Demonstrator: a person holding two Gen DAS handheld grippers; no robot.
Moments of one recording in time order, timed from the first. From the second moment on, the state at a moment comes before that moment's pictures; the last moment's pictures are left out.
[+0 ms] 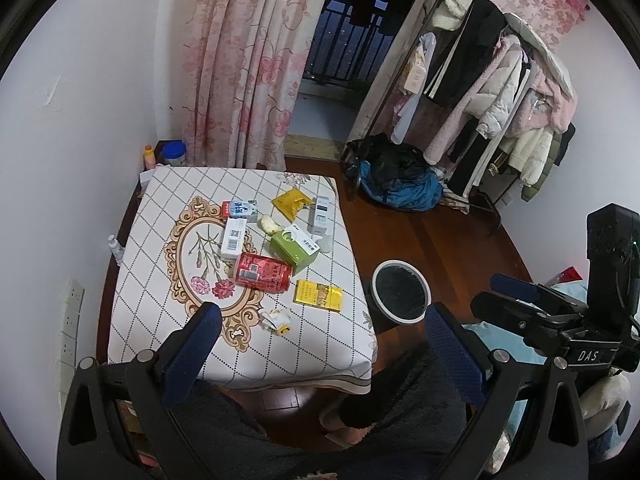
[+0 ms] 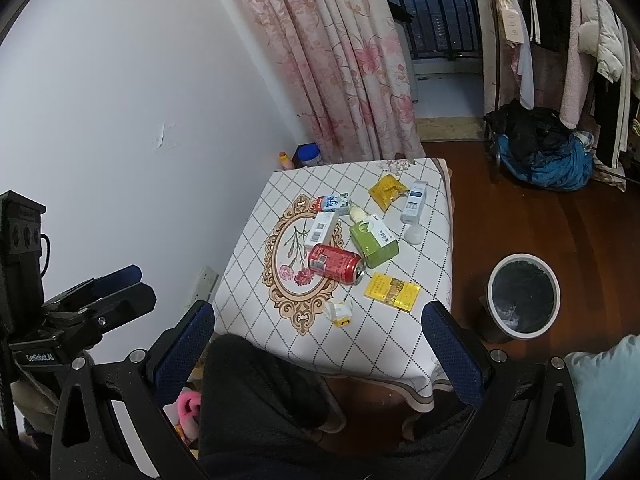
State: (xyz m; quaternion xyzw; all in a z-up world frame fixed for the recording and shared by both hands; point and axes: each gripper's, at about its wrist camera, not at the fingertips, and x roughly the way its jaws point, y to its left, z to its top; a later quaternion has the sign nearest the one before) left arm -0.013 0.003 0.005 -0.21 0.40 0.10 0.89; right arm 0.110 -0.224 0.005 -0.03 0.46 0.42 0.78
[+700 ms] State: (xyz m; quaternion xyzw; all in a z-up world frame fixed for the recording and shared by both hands) left arm -0.021 0.006 0.004 -0.21 0.39 0.11 0.89; right arm 0.109 -0.221 0.008 -0.04 0.45 0.42 0.78
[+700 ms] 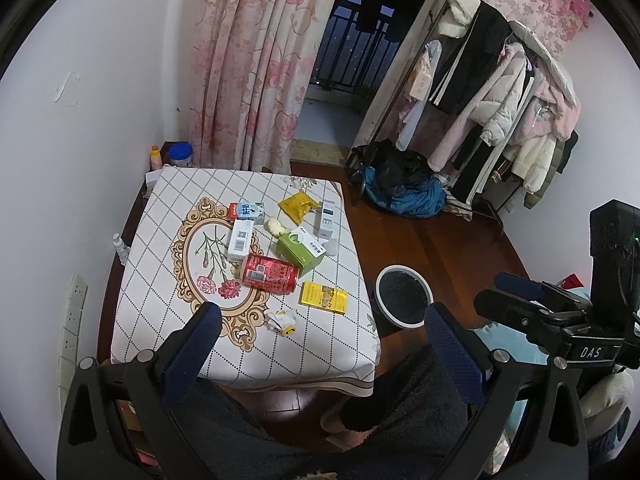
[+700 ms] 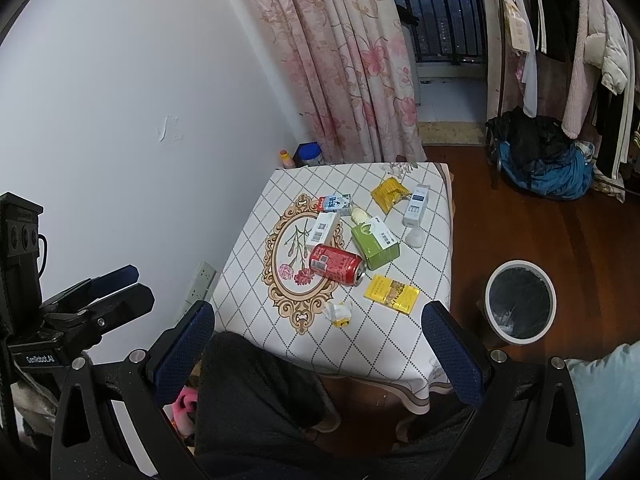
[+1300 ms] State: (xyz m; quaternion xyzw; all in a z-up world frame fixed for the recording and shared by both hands) left arm -0.023 0.007 0.002 -0.21 0.39 0.11 0.89; right arm 0.107 -0.220 0.013 -0.04 0.45 0.42 0.79
